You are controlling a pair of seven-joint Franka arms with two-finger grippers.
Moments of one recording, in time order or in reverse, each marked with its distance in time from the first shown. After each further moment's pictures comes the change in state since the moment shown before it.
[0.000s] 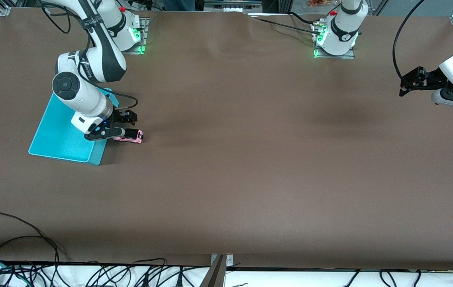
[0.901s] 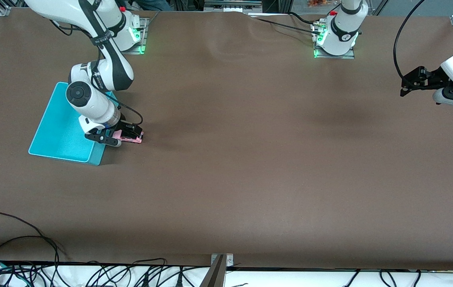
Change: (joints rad) left arm 0.004 0.002 0.004 0.006 0.000 0.000 -0.001; right arm 0.001 0.094 0.002 -0.047 0.000 0.153 0.576
